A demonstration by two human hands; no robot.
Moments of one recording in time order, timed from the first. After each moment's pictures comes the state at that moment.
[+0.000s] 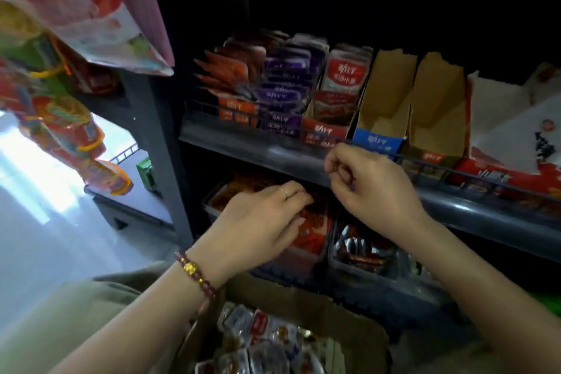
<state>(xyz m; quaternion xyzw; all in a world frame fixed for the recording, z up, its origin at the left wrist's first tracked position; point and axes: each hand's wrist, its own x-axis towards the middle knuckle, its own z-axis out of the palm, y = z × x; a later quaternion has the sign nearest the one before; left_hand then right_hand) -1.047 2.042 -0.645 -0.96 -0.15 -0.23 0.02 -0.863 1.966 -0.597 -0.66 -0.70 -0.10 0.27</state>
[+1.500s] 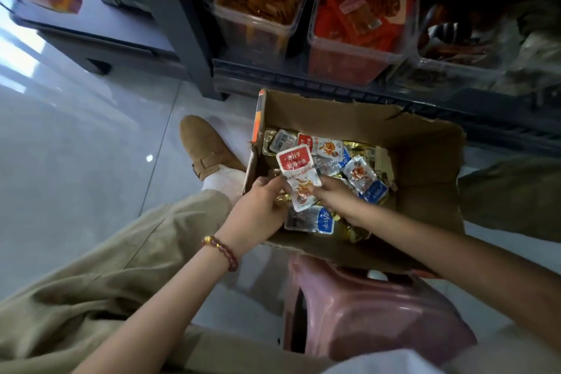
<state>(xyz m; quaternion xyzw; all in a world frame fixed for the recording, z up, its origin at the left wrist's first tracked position) -1.193 1.990 -0.887 -0.80 -0.38 0.12 -0.45 -1.027 1.903 -0.958 -0.74 -0.21 0.59 0.25</state>
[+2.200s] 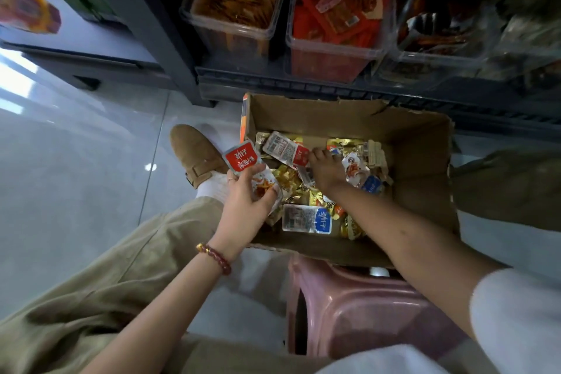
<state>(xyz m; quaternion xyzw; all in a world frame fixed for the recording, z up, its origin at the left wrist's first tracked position) -1.187 1.988 -0.889 -0.64 -0.50 -0.06 -0.58 -0.990 1.932 -1.040 -0.81 -0.51 0.25 -0.15</state>
